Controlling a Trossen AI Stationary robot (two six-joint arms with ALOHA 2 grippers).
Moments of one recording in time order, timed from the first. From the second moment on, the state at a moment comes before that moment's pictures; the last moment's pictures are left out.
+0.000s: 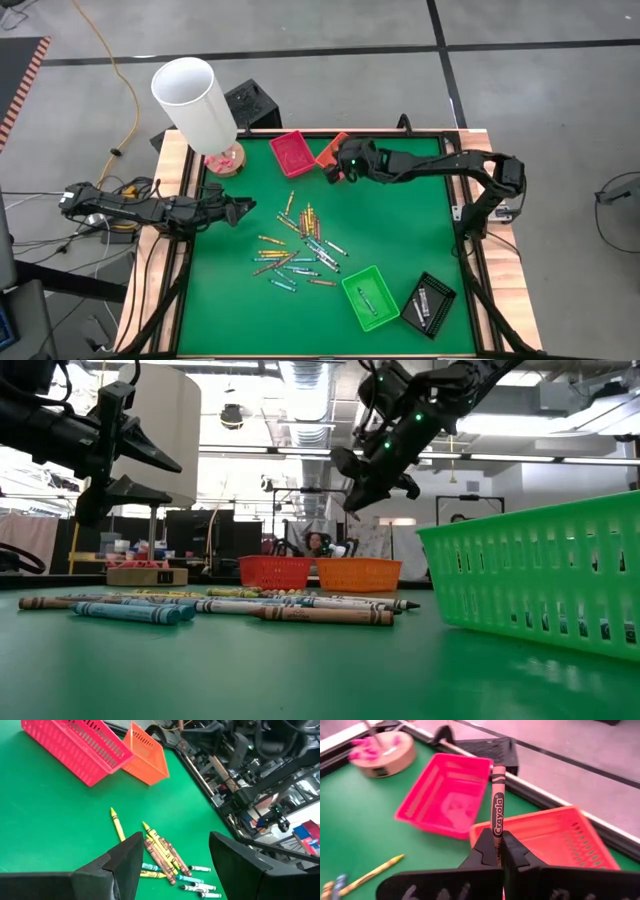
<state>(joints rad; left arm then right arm) -0.14 0.35 0.12 0.03 -0.56 -0.92 -0.31 1.61 1.10 -0.07 0.42 0.42</state>
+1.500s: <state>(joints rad) -0.14 0.35 0.12 0.03 -0.60 -0.92 -0.43 1.76 1.10 -0.10 0.47 0.58</state>
